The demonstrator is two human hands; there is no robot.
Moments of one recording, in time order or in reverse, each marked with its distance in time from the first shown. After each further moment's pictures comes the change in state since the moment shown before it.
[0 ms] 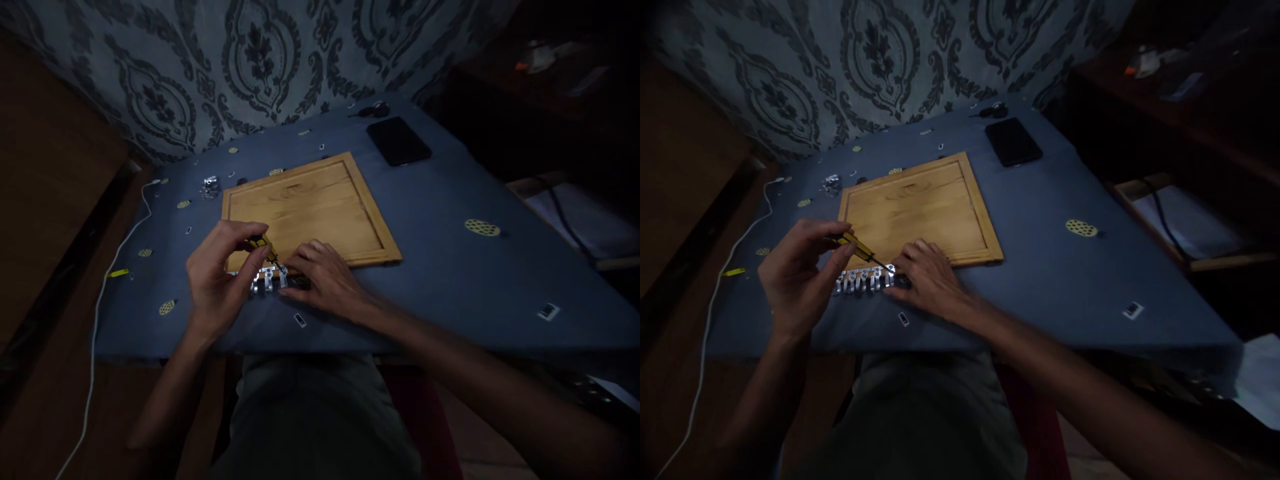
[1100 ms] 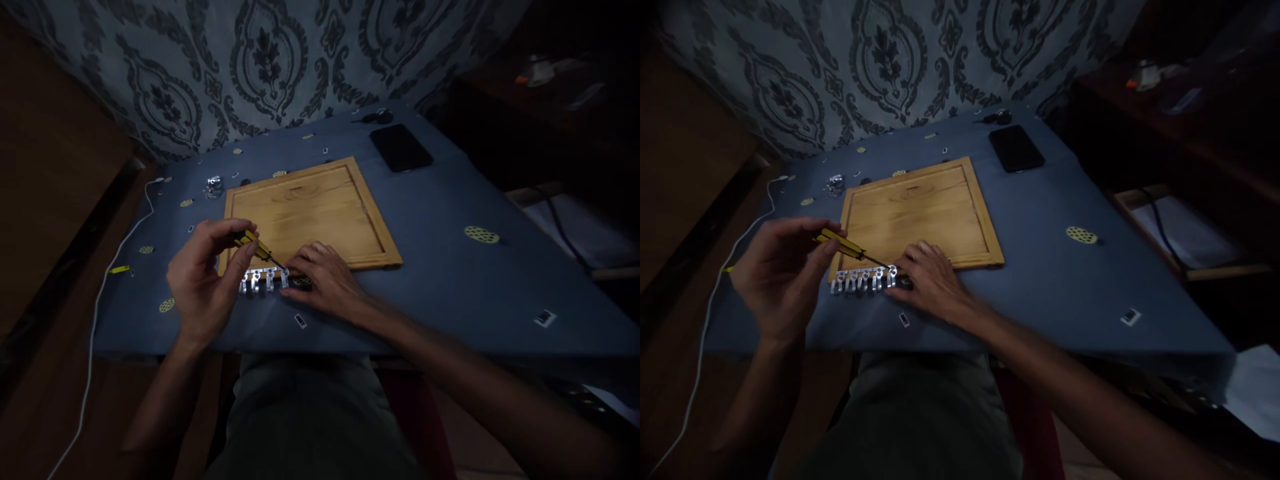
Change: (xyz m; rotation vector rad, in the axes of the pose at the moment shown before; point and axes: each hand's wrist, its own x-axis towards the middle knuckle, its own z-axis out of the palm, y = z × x) left_hand -0.004 0.008 -0.007 -0.085 0.123 -0.119; right_hand 0.001 -0.001 -0.001 -0.009 -0.027 0.024
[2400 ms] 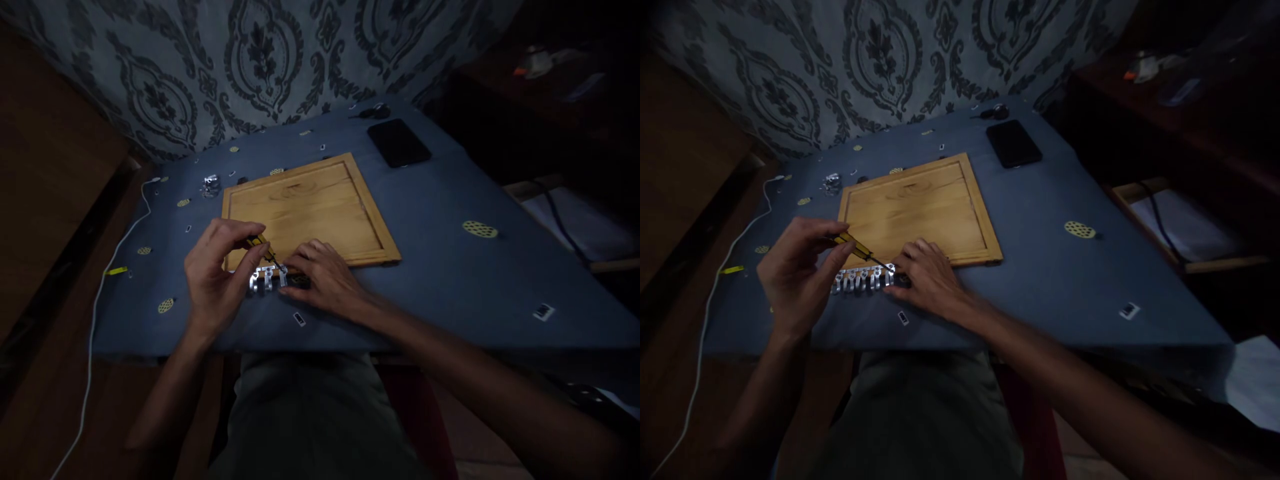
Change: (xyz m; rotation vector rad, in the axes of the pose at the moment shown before) left_hand 0.003 -0.009 0.006 0.106 -0.085 0.116; right_hand 0.001 -0.002 -0.002 0.007 -0.018 0.012
